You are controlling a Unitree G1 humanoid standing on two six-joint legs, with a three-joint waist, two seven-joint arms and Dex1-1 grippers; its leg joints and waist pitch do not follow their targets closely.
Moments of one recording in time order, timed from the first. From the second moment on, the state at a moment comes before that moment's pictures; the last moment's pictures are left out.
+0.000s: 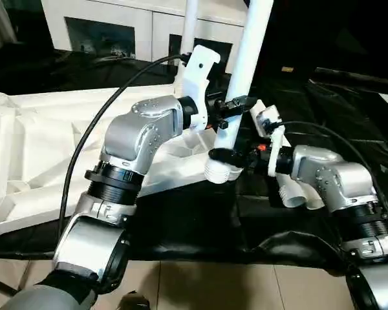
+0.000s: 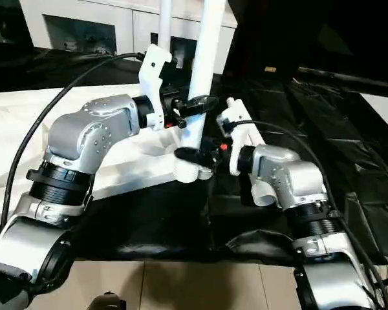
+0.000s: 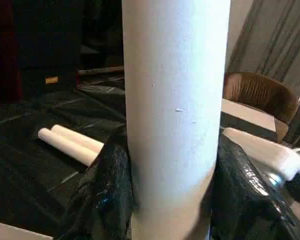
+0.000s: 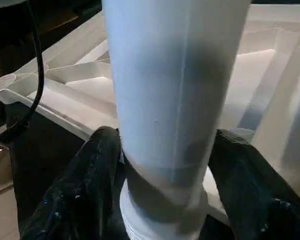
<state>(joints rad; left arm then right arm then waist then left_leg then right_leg) -0.93 0.11 -0.09 0.28 -0.34 0.69 -0.63 -0.67 -0.37 0.11 0.37 0.45 0.62 0.93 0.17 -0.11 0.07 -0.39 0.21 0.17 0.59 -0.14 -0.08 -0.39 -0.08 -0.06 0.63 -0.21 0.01</state>
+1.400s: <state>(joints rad) -0.90 0.03 0.11 0.27 -0.47 0.37 -0.64 -0.61 -0.26 -0.08 0.45 0.43 0.40 0.76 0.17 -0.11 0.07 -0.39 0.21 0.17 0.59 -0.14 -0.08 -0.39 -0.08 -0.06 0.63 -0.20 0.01</state>
